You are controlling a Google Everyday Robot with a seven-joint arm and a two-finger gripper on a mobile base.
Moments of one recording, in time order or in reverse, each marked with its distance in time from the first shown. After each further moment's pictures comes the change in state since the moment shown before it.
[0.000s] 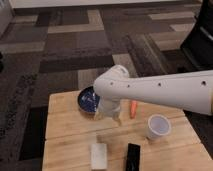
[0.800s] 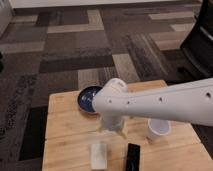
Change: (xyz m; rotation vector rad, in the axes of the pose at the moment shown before) arm 0.063 -0.067 0.029 0.119 0.013 0.157
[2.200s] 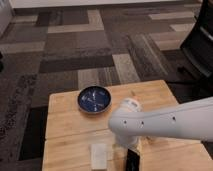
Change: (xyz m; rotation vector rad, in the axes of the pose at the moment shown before) arm 0.020 -0.039 0.047 0.023 -0.015 -0.064
